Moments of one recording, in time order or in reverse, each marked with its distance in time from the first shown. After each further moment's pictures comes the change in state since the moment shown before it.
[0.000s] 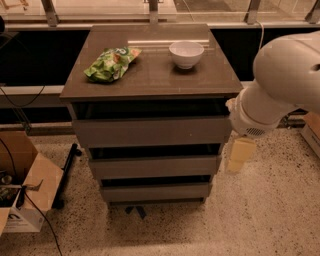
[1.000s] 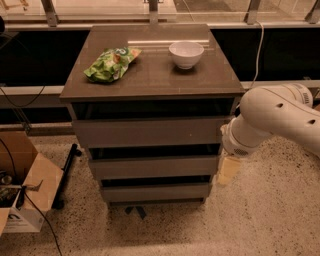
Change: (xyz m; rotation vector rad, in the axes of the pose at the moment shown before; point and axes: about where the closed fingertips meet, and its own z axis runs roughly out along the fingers) arm 0.024 0.007 0.119 -0.079 -0.039 0.098
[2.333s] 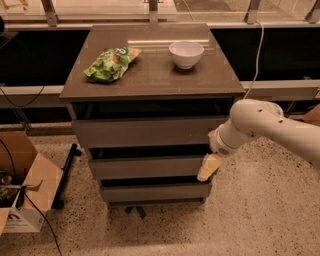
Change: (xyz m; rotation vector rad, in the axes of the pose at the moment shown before) arm -0.019 -0.033 0.109 -0.100 -0.161 0.120
